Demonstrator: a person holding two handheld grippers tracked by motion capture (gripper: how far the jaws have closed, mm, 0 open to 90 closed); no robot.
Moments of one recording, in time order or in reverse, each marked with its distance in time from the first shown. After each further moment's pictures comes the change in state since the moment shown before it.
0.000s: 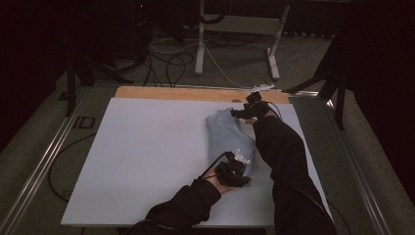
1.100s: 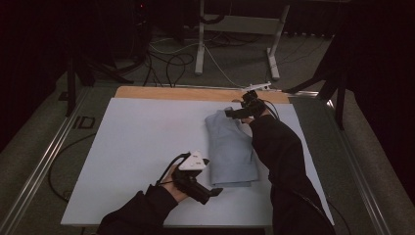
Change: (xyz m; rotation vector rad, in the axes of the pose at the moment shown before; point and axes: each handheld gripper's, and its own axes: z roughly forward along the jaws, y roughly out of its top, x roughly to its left) left arm 0.021 -0.078 -0.128 -0.291 0.028 0.085; right arm 0.020 0.013 -0.002 0.009 0.058 -0.017
